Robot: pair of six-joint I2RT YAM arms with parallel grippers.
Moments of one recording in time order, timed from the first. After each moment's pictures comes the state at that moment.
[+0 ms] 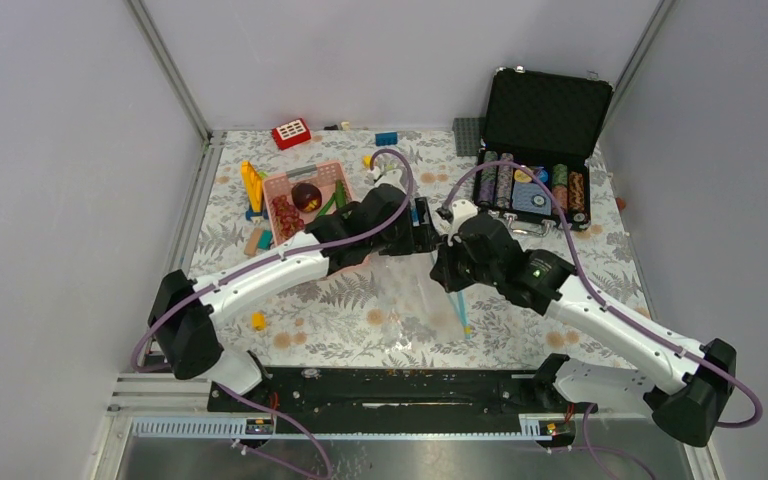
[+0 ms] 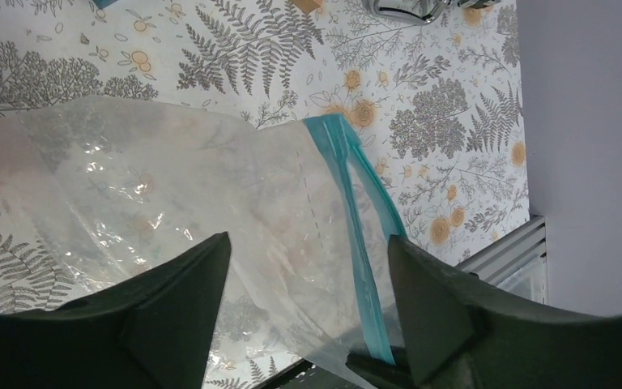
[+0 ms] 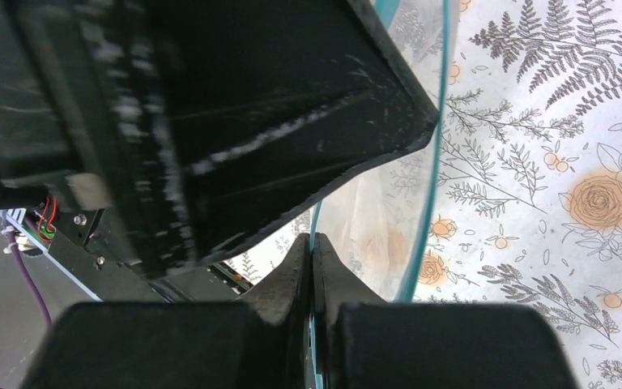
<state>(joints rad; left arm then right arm) -0.91 1.50 1.28 -0.43 -0.10 -0.84 0.83 1.08 0.97 -0.60 0.01 0.41</state>
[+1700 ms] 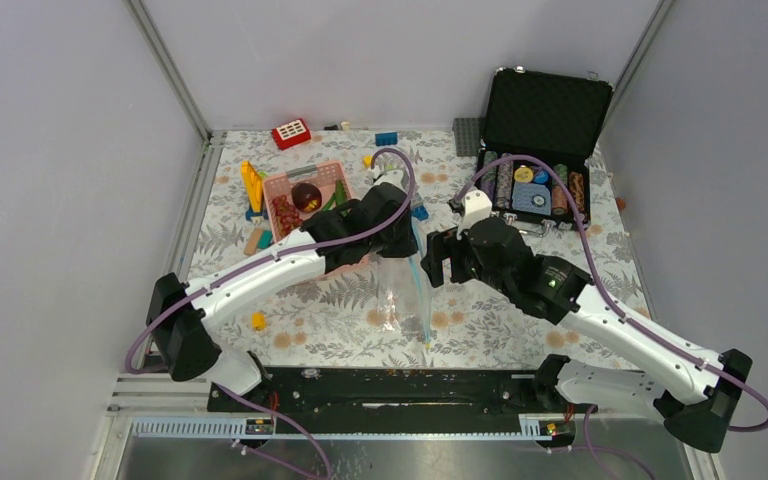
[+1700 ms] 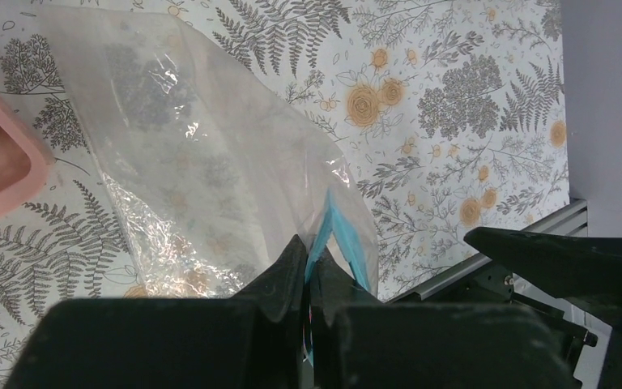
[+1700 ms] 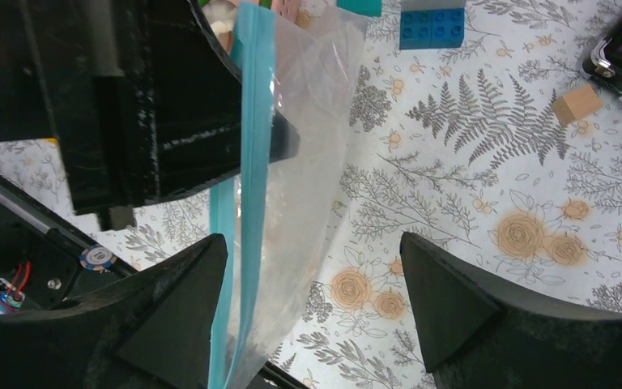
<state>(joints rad) -0.93 1.49 1.34 -0.58 -0.14 -0.79 0.90 1.01 1.00 -0.57 0.25 0.38</state>
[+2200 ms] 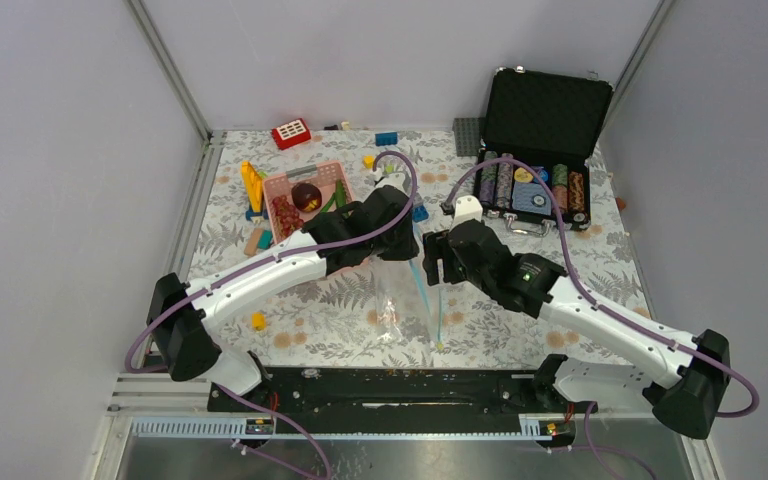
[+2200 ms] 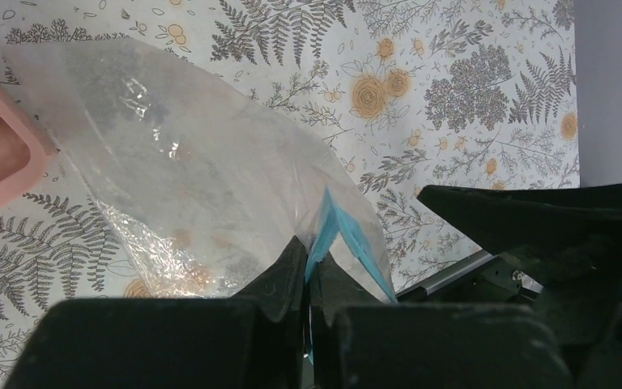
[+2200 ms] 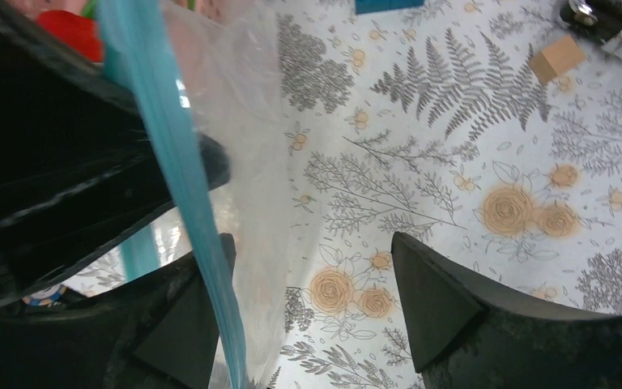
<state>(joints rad) -0.94 1.50 1.35 -0.60 -0.15 -0.79 0.90 1.09 0.95 -0.52 0.32 0.44</state>
